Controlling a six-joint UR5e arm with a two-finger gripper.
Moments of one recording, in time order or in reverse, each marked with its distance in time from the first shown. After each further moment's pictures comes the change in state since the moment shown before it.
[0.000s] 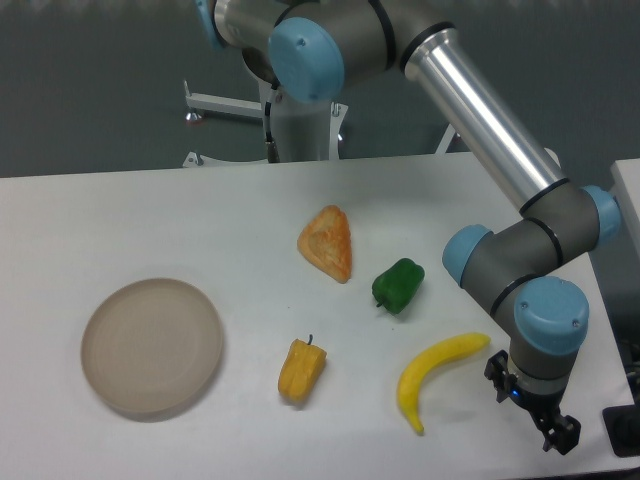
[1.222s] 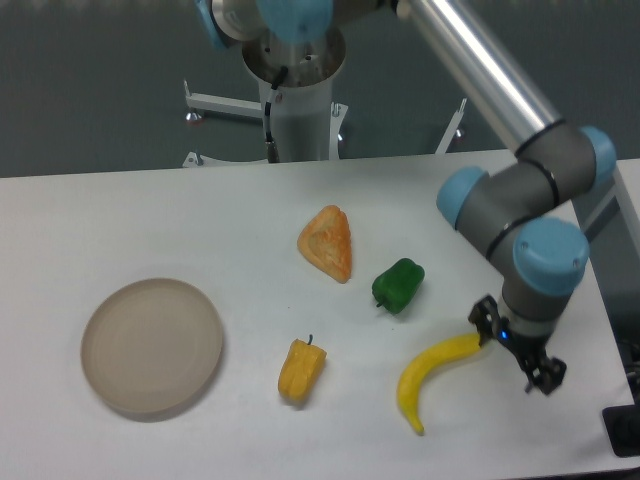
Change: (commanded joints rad) arm 0.066 0.365 -0.480 -0.078 -0.040 -0.003
